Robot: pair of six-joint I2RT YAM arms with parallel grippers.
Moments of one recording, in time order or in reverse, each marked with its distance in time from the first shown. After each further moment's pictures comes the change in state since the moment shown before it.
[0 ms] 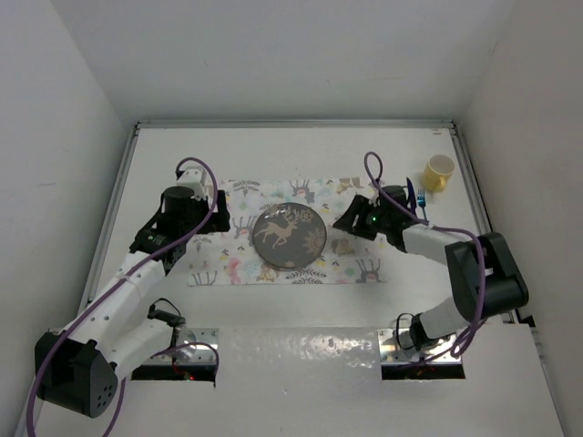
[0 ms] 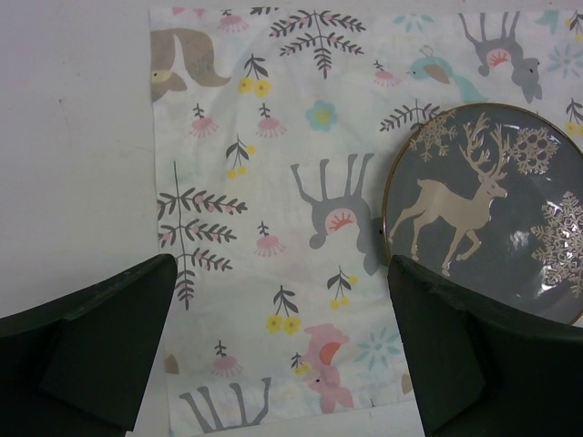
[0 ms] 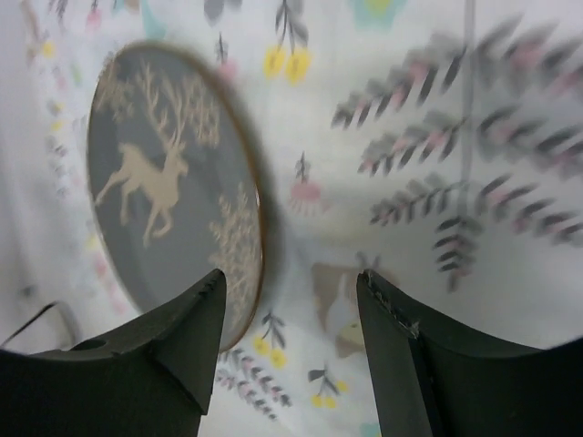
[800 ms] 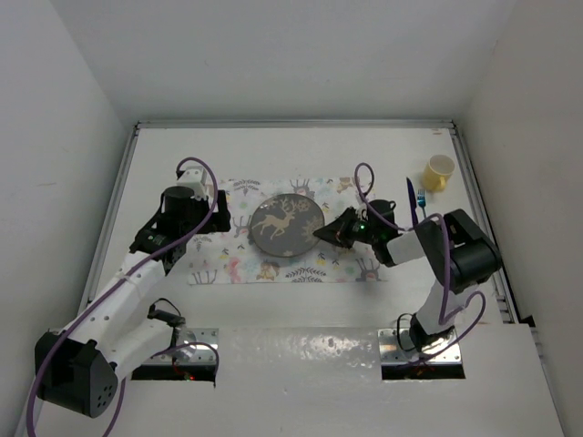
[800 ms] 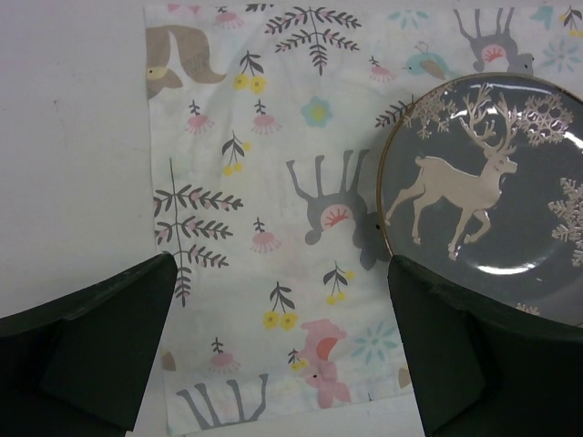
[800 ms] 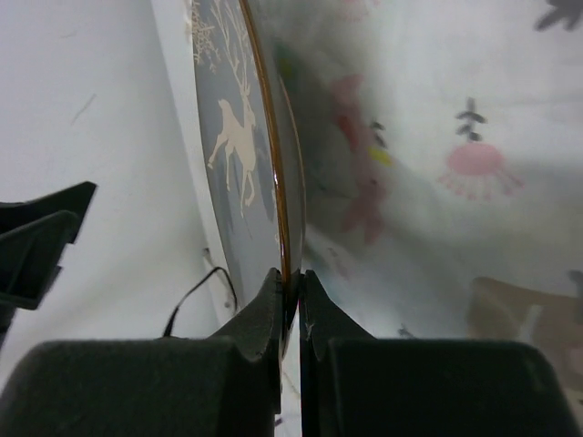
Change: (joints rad) left arm 0.000 0.000 0.000 0.001 0.009 0.000; right arm 0.081 0.185 -0.056 0.481 -0.166 0.460
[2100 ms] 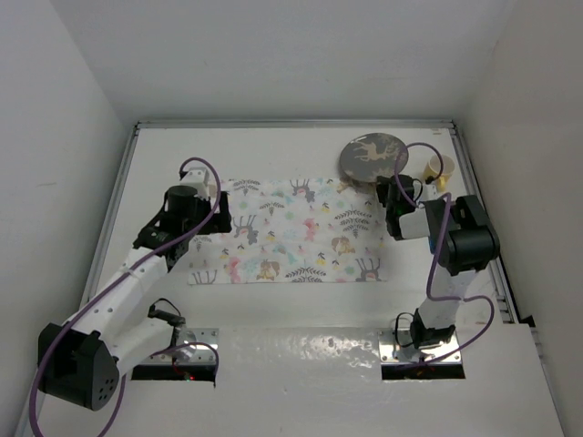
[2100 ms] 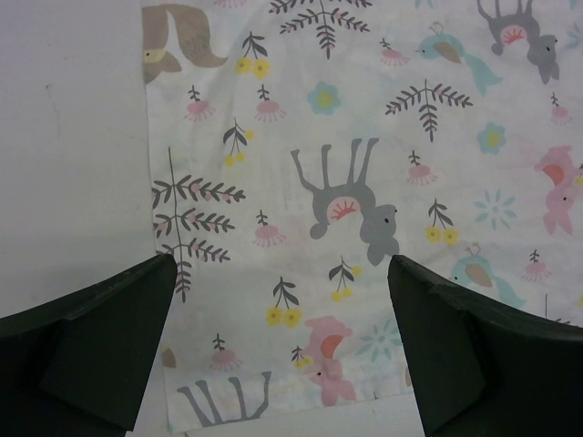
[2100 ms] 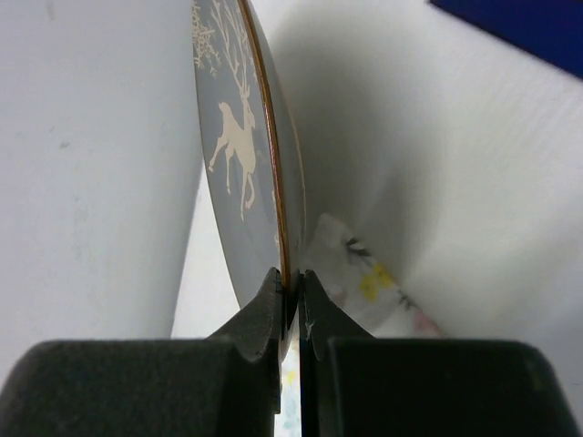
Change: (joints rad) left arm 0.000 0.045 0.000 0.000 -0.003 0.001; right arm -0.222 0.142 0.214 0.019 0.905 0.151
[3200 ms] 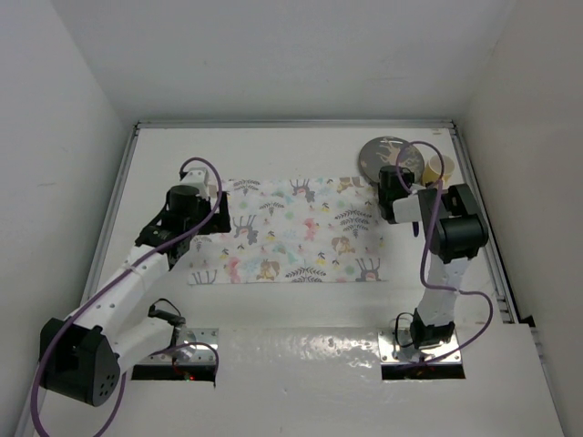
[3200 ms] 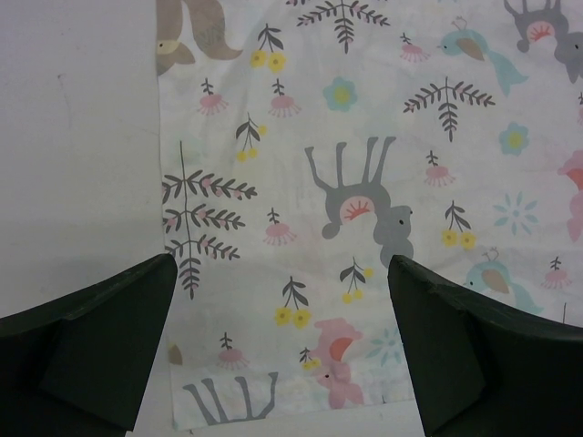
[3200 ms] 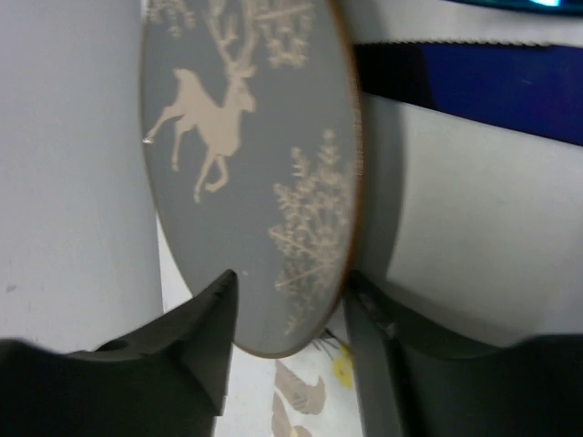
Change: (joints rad) left arm 0.000 0.022 0.000 0.000 -0.031 -0.006; right arm 0.006 0.113 0.198 -0.308 0.198 0.235
